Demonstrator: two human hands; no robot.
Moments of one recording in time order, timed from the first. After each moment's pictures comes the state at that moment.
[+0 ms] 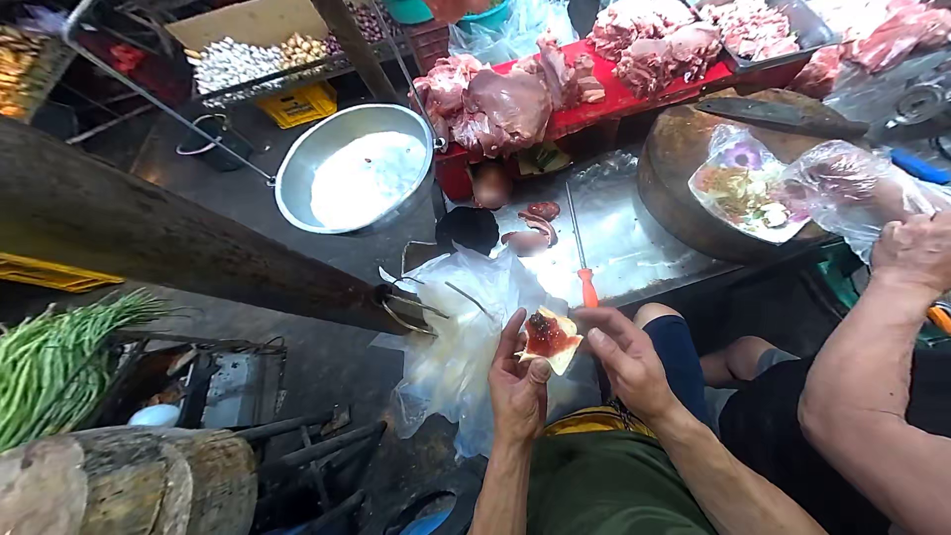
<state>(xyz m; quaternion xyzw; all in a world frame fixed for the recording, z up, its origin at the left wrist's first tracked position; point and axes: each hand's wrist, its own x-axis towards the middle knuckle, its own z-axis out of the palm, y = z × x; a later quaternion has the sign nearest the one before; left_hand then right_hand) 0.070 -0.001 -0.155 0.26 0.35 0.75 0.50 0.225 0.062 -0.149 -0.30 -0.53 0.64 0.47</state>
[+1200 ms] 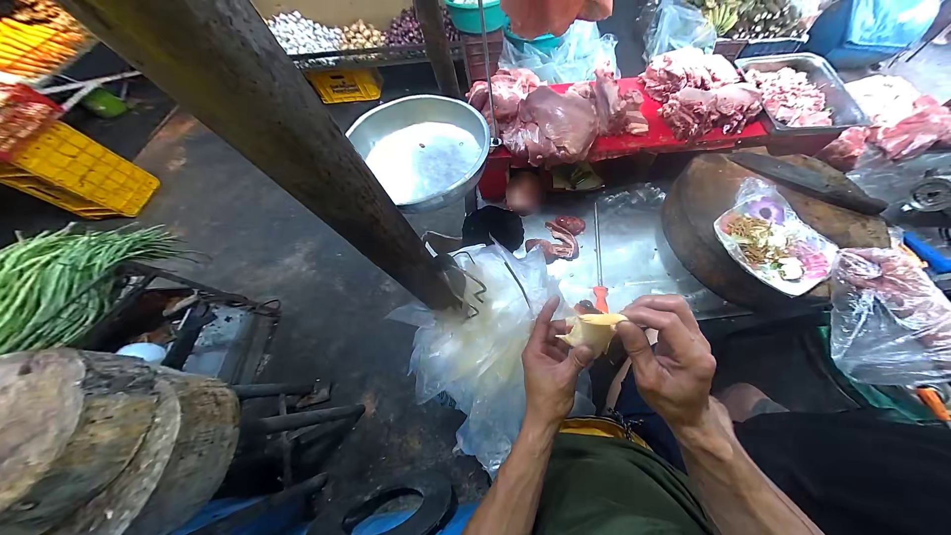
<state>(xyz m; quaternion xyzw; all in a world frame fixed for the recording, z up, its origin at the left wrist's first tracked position) 0.084 0.015 -0.147 0.29 0.38 0.76 0.44 0.214 0.082 -0.099 -0.25 -0.76 0.24 0.55</state>
